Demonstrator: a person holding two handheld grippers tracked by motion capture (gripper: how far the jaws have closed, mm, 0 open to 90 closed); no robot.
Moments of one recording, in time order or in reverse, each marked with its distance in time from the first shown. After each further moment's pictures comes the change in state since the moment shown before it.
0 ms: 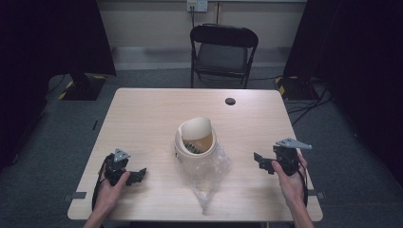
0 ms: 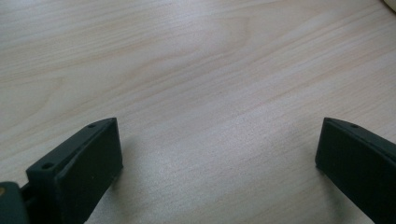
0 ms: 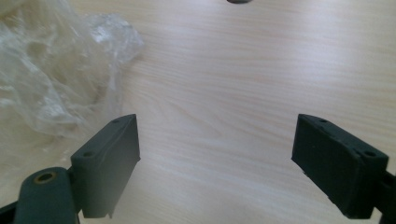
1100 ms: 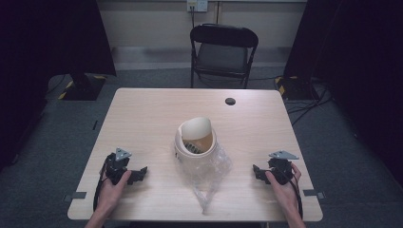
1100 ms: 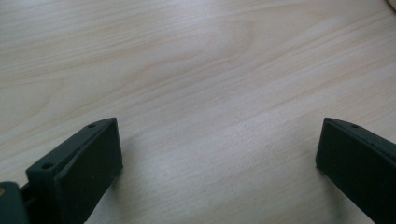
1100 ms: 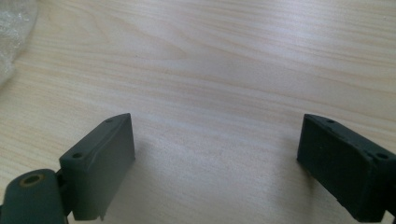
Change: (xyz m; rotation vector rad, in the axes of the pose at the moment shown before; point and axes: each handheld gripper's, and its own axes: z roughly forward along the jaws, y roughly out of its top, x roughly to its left) left arm -0.004 0.003 0.003 0.002 0.026 -0.014; right arm -0.007 -0.052 0.041 0.124 -0.117 -0.027
